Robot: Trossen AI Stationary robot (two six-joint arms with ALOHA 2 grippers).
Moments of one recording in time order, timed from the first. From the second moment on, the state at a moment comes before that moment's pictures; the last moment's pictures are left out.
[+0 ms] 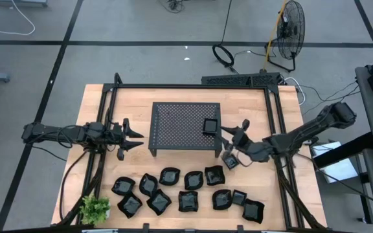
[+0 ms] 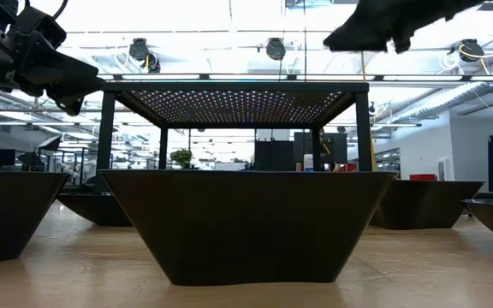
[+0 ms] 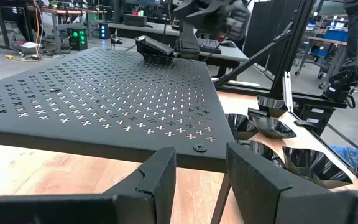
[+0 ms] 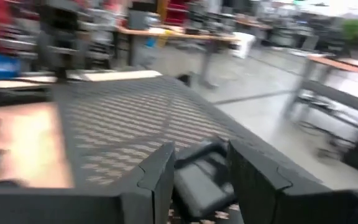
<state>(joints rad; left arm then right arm) -0.07 0.19 0.05 0.06 -0.04 -0.14 0.41 1.16 0.62 0.27 0.98 0.12</state>
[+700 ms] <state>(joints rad) -0.07 0.19 0.05 0.06 -0.04 -0.14 0.44 1.17 0.79 -0.86 0.28 0.44</state>
